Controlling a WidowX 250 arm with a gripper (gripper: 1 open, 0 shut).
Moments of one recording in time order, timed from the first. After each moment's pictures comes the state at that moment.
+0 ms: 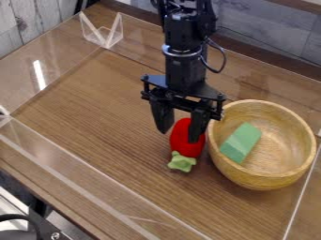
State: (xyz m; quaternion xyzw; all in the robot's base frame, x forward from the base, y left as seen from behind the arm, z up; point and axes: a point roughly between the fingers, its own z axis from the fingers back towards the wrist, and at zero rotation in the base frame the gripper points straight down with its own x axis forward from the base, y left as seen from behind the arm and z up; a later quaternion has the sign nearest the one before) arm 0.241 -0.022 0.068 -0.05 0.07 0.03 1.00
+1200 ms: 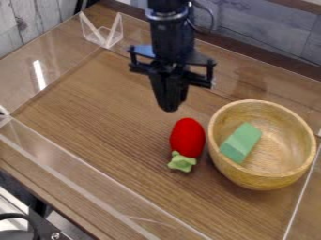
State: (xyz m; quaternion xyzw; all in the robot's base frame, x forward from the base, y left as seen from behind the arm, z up) arm 0.245 -0.010 0.102 -0.07 0.04 0.04 1.00
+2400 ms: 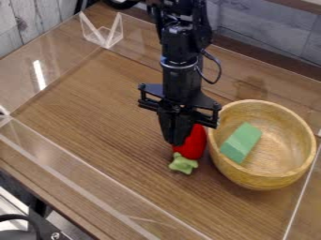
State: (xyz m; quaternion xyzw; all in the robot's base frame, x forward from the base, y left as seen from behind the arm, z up) arm 0.240 -0.019 0.056 -0.04 0.06 0.04 1.00
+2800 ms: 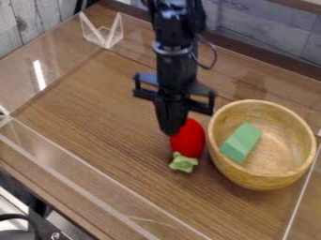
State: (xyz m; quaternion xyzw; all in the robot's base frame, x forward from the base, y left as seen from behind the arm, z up) arm 0.239 -0.011 0.078 -0.05 0.06 0.05 1.00
